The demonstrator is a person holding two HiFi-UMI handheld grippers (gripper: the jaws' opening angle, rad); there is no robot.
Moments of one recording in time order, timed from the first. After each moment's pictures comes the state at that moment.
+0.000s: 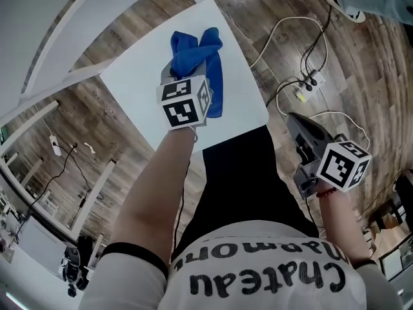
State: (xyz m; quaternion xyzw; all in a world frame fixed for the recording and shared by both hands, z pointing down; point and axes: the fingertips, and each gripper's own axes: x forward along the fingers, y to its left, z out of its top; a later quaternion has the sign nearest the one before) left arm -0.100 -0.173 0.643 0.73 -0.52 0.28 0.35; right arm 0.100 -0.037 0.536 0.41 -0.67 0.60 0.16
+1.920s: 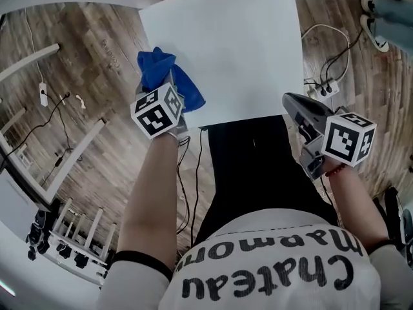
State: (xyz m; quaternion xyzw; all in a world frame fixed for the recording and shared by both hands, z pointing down) left arm -0.334 -0.026 0.649 0.54 -0.68 0.28 0.42; right arm -0.035 -0.035 0.545 0.25 -0.72 0.59 0.26
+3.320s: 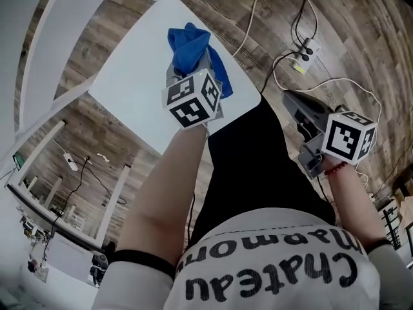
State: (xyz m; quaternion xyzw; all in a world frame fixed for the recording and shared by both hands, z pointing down) left arm -0.024 -0.152 0.640 0.72 -0.52 0.24 0.38; right arm 0.137 -0.022 0.545 0.41 -0.64 0.63 0.12
